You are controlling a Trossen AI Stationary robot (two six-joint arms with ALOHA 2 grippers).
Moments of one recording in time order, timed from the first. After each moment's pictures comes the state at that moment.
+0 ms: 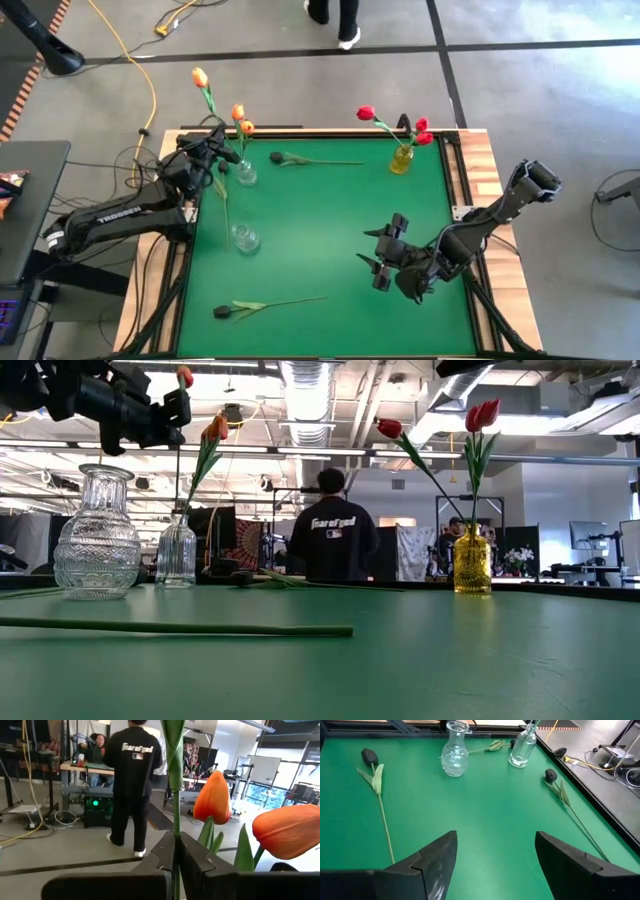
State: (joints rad) left arm 0.53 0.61 0.36 0.36 -0.69 -0.13; right arm 0.62 1.42 1.15 -0.57 0.86 0.54
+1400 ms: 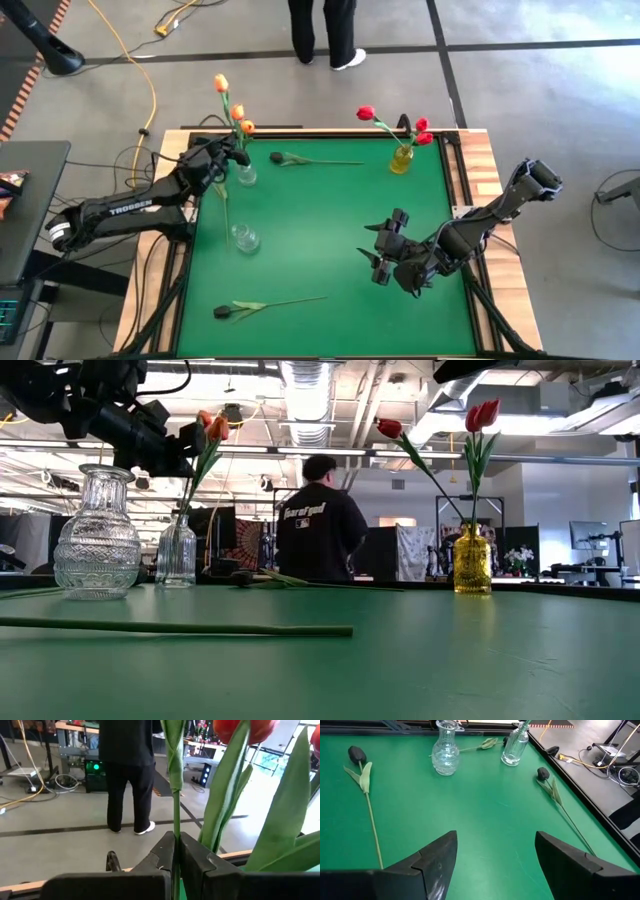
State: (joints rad) left arm 0.58 0.78 0.36 0.29 -0.61 -0.29; right arm 0.59 1.40 1.15 -0.60 0.86 0.52
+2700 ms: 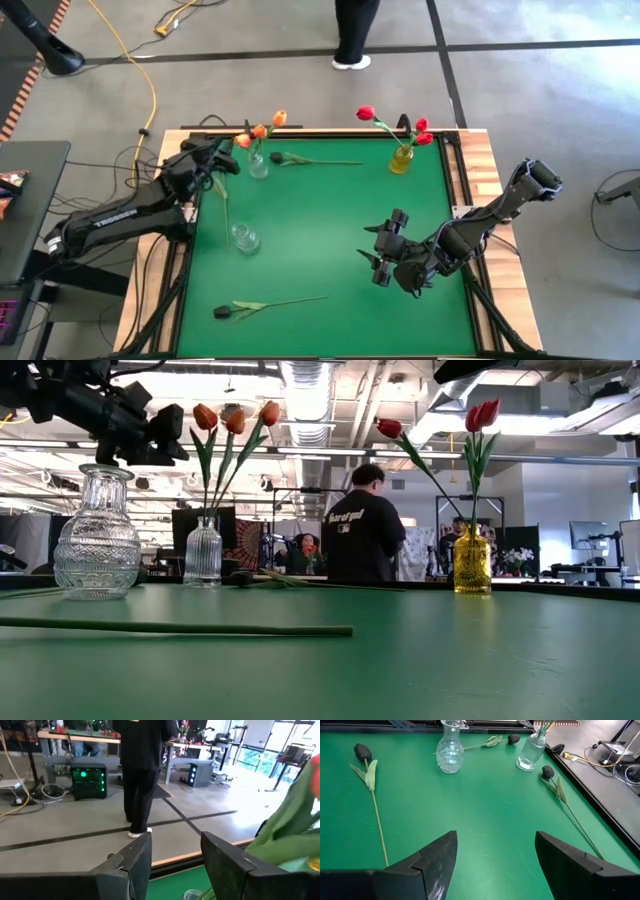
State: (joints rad) left arm 0.54 0.54 0.36 0.07 -0.58 -0.22; right arm 0.59 1.40 1.15 -0.60 0.84 0.52
